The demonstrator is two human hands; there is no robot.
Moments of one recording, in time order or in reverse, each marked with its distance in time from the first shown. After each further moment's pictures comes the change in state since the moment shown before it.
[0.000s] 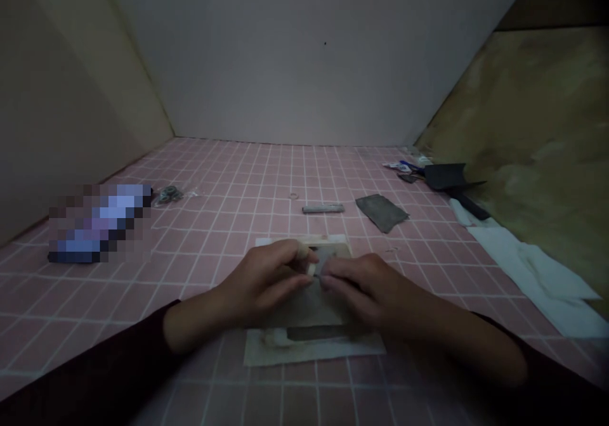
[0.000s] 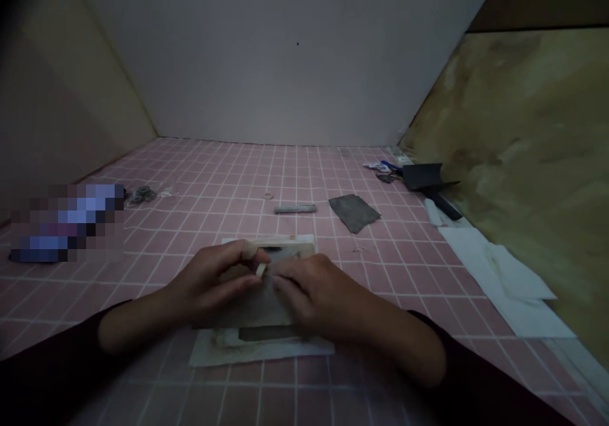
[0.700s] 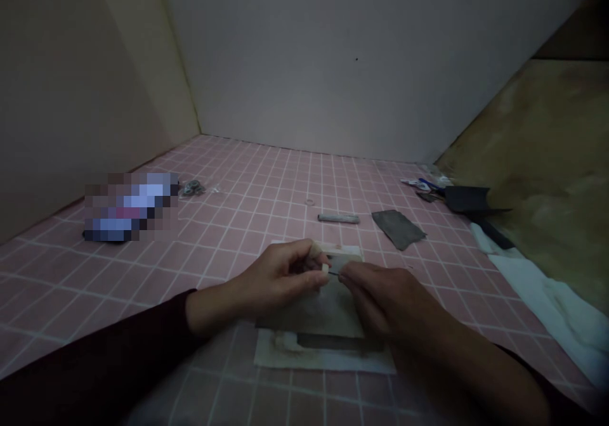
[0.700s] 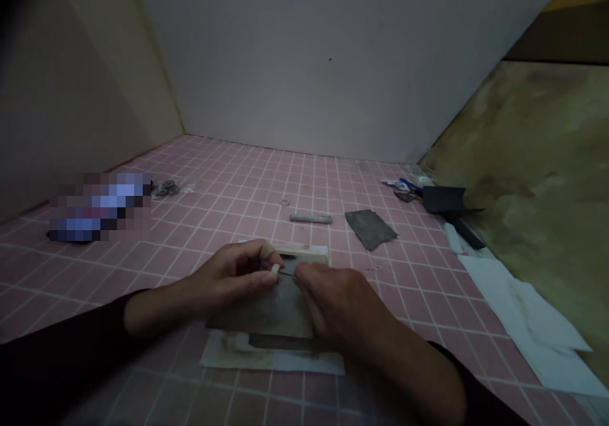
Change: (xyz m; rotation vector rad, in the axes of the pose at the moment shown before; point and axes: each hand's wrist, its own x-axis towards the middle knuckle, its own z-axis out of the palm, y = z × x) left_hand 0.003 0.001 0.004 -0.467 0.029 -0.188; right_hand -0.003 0.005 0.005 -0.263 0.070 0.011
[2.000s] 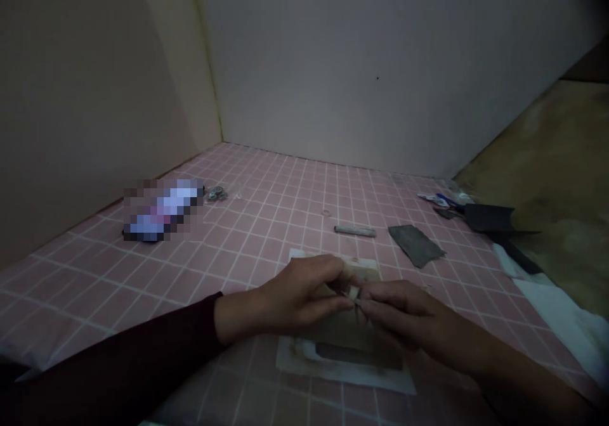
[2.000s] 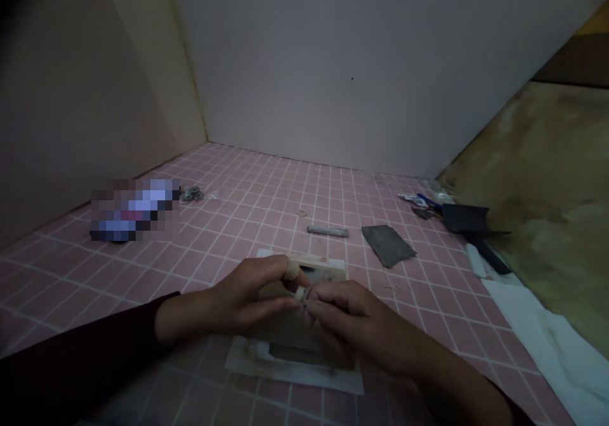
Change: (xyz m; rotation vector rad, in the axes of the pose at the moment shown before) left_hand -0.005 0.009 -0.006 0.422 -0.030 0.329; right_hand 0.010 -0.014 -0.022 0.568 -0.296 0.126
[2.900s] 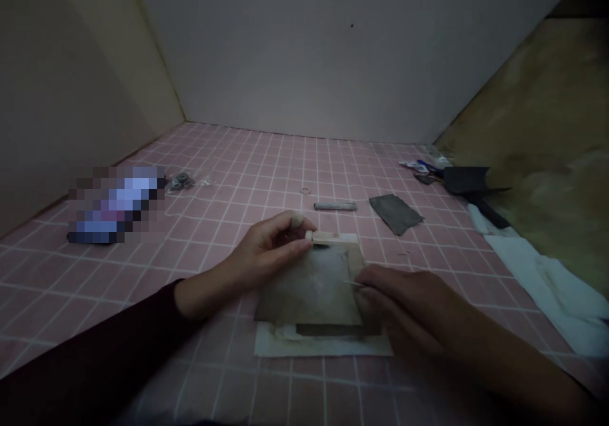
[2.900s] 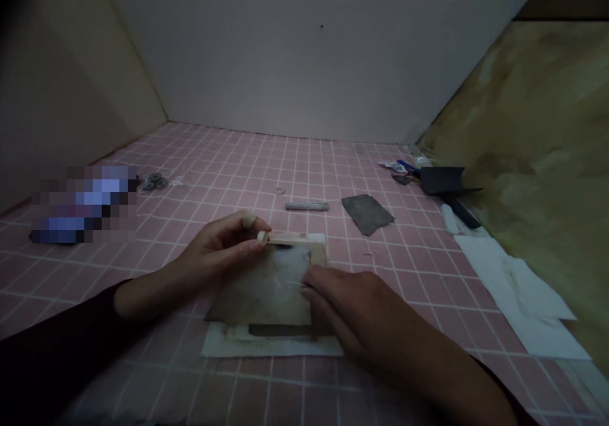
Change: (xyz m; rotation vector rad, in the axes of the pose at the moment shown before) left_hand 0.006 -0.022 -0.004 -0.505 0.168 -0.348; right_hand -0.036 0.001 0.002 -0.391 0.142 0.014
